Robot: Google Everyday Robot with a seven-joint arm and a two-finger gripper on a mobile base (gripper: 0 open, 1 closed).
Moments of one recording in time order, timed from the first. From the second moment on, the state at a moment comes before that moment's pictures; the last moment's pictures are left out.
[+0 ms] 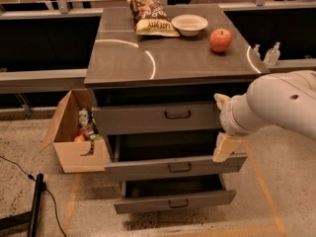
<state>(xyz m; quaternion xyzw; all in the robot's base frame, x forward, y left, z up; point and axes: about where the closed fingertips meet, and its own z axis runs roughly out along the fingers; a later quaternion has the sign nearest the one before) 0.533 -0.177 0.761 -0.65 0.71 -0.09 0.25</state>
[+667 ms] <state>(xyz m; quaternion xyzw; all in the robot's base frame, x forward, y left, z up) 0.575 -0.179 0.735 -0.67 0.68 -0.07 0.27</state>
